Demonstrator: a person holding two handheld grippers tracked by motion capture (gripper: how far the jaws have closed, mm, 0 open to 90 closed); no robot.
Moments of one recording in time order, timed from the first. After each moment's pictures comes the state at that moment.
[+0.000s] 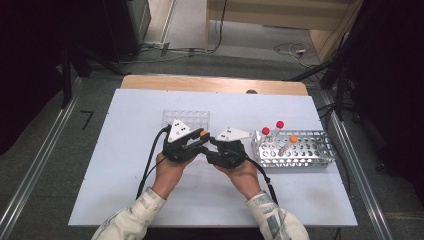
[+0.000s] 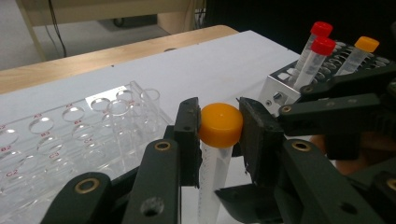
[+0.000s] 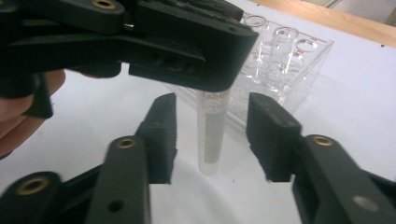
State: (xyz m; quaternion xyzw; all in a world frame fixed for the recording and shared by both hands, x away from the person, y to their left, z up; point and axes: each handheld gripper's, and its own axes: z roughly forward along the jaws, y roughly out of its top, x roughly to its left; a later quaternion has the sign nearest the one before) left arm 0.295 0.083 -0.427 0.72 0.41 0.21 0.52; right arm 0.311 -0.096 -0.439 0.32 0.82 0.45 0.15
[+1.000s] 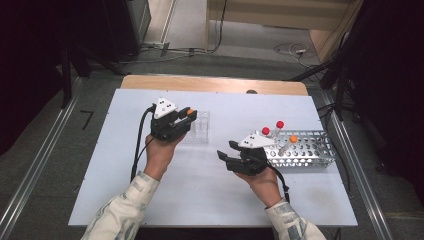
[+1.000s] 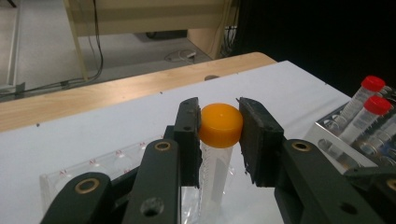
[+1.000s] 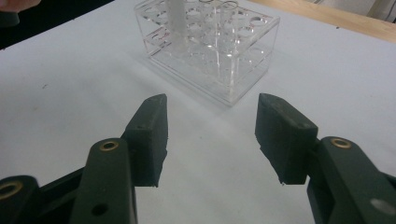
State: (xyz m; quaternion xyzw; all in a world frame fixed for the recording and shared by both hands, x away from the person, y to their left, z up) left arm 0.325 0.112 -0.387 0.68 0.45 0.25 0.52; right arm 0.297 -0.148 -0.438 0.33 0.81 0.45 0.15
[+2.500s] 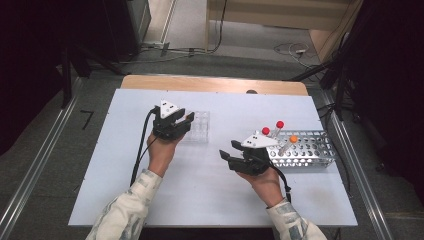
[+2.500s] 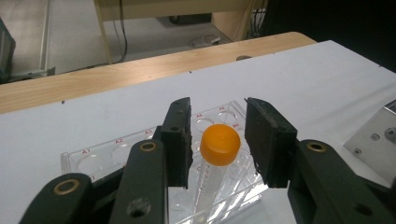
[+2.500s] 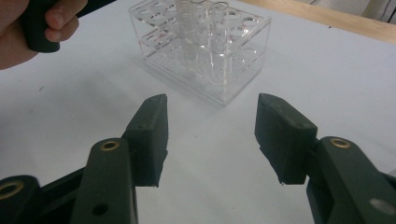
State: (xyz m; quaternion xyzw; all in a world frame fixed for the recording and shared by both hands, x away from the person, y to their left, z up) left arm 0.344 0.114 -0.421 0.69 0.48 0.27 0.48; right arm 0.297 -0.154 -0.437 0.34 0.81 0.45 0.16
